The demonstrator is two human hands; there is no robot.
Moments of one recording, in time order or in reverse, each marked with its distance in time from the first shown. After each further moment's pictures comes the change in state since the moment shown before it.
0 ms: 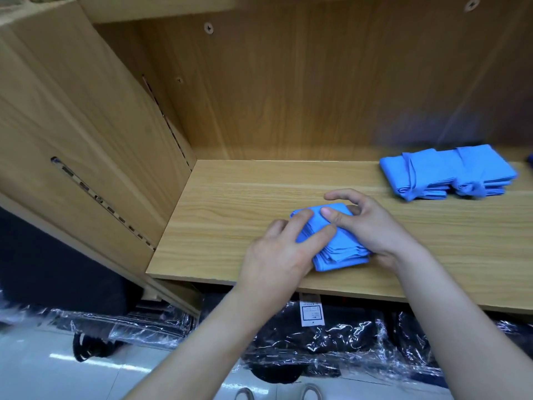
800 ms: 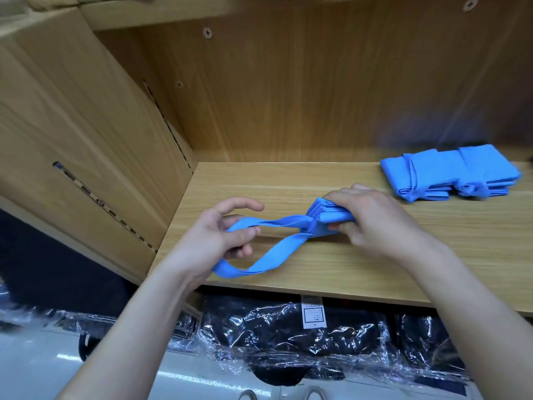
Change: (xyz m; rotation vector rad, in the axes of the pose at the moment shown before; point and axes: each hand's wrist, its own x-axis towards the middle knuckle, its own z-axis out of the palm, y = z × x) left_hand 0.000 -0.065 -0.057 -1.363 -0.266 -0.774; right_hand -0.007 -0.026 -0.014 -1.165 -0.033 -0.601
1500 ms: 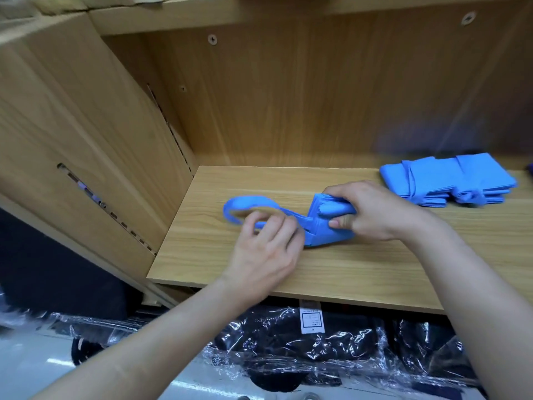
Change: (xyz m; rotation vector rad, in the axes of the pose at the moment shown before) left_hand 0.026 -0.047 0.049 1.740 0.428 1.111; right_hand 0.026 0.002 -0.023 0.073 -0.271 0.110
